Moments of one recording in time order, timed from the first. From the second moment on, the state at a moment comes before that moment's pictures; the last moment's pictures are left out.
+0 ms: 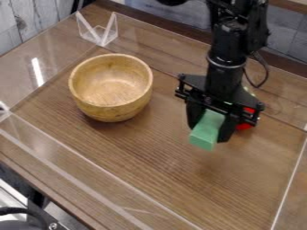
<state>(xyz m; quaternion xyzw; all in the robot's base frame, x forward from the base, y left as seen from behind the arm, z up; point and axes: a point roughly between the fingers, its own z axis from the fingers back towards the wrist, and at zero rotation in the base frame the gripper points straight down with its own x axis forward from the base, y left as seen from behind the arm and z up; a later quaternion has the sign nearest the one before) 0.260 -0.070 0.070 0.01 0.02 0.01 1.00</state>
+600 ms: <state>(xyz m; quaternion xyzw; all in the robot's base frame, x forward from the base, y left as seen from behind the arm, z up) 0.256 -0.073 0.078 0.01 0.04 -0.03 1.00</state>
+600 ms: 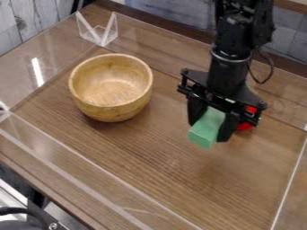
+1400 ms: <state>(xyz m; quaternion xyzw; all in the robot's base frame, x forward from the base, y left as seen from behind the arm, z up) 0.247 -0.053 0.059 -0.03 0.04 -0.07 1.00</state>
